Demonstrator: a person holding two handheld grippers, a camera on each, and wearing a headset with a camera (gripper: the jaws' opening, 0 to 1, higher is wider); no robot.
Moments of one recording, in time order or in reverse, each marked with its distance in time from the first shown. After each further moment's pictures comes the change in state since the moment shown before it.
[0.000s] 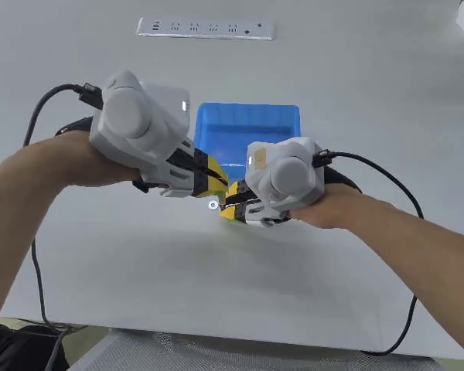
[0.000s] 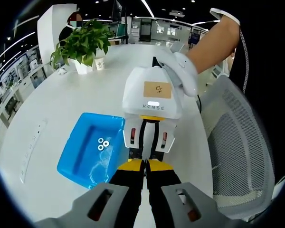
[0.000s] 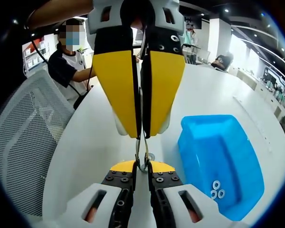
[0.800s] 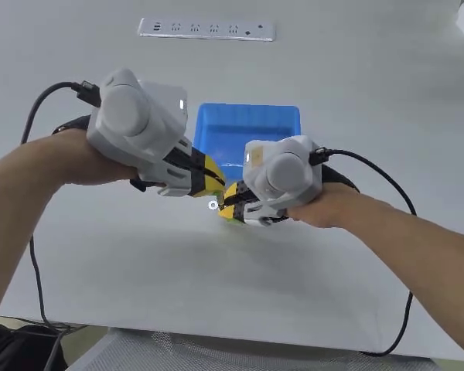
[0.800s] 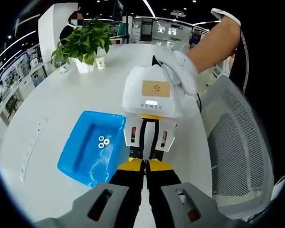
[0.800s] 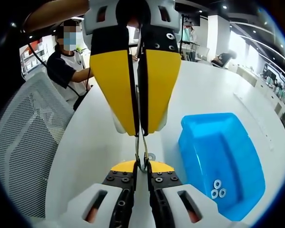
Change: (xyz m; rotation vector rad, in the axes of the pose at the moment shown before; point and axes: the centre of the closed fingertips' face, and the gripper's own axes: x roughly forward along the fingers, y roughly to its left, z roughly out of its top) left arm -0.002 0.000 -0.002 -0.008 0.006 0.001; right arm 0.001 0.001 0.000 0.021 0.019 0.007
